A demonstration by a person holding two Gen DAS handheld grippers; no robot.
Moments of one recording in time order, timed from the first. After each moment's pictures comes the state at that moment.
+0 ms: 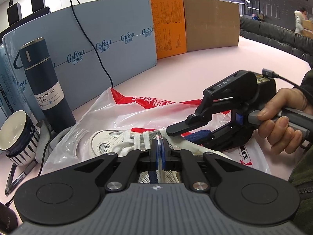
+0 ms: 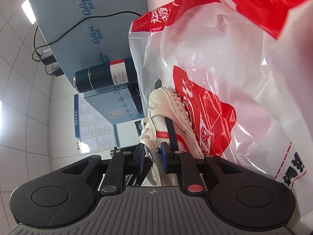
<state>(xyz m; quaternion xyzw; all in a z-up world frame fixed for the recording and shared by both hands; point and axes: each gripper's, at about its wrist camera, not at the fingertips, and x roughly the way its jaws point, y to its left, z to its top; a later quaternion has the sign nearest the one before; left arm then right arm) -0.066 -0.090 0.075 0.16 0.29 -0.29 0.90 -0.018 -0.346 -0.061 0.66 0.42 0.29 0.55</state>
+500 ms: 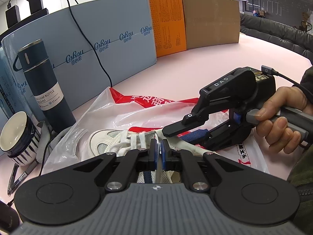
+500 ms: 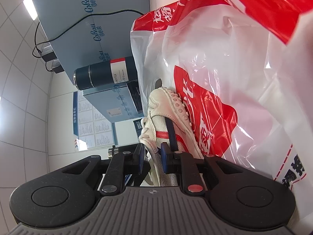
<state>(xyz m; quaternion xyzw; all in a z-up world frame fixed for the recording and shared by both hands) -0.067 -0.094 0.080 0.17 0.30 -0.29 0.89 -0.016 -0.344 -0.060 0.66 0.42 0.29 0.56</state>
